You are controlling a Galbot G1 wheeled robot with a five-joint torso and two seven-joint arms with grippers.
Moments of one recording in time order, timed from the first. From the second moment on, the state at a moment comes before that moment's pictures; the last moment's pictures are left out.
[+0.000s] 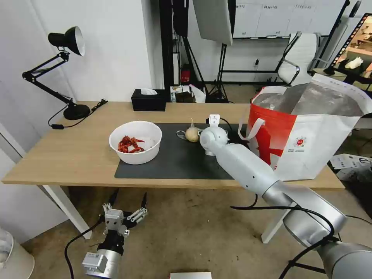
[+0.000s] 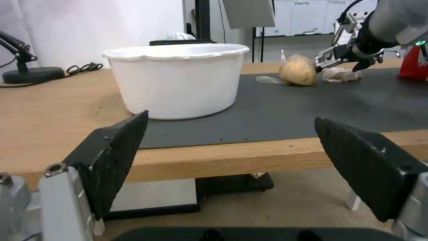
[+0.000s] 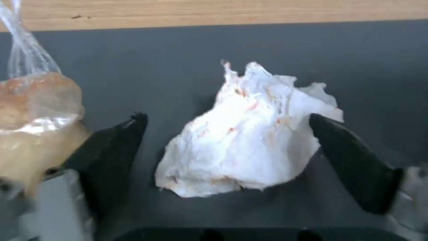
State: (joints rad) left arm 1.76 -1.29 -0.46 -2.13 -0.13 -0.22 -0.08; right arm -0.16 1.35 -0.37 1.05 1.14 -0.50 0.86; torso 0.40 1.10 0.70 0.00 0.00
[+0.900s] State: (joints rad) left arm 1.76 -1.28 -0.46 -2.12 -0.14 -0.23 -0.08; right arm -0.19 1.35 -0.33 1.08 1.18 -0.50 0.90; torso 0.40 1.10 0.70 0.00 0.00
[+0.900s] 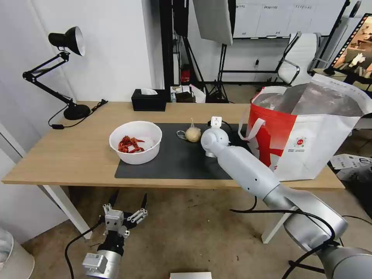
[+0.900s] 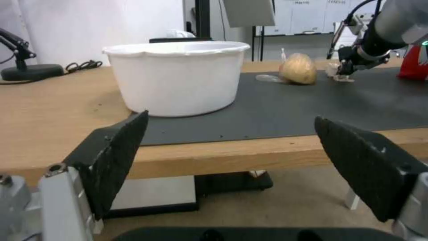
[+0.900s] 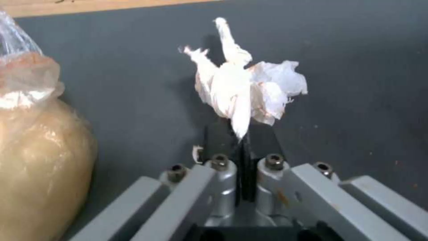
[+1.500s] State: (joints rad) left arm 1.76 -1.27 -0.46 -2.13 -0.16 -0.23 -0.08; right arm -0.38 1.04 -0.34 1.72 0.89 -0.26 0.89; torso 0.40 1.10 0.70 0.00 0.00
